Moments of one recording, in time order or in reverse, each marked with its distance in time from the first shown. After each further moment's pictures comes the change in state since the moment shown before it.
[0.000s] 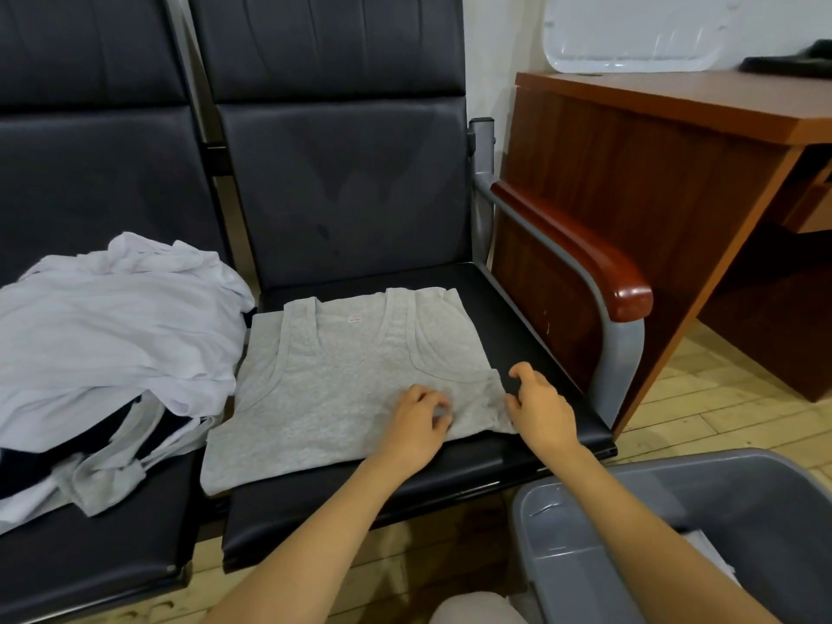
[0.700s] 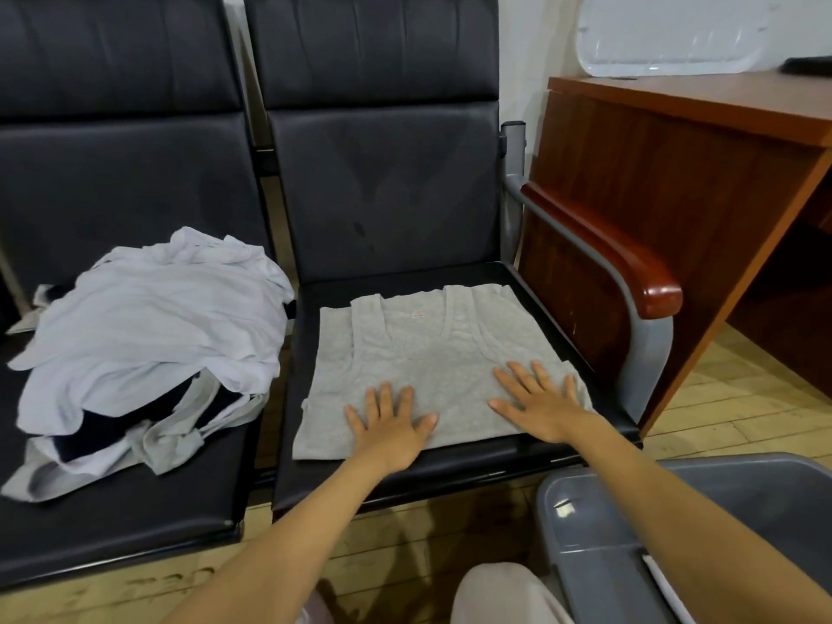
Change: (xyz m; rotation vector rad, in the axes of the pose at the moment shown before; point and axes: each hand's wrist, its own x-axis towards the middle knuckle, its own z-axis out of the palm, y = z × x) left_hand -0.044 -0.029 -0.042 0.388 -0.319 -0.401; right_hand 0.010 -0.008 0.001 -0.313 -0.548 -0.243
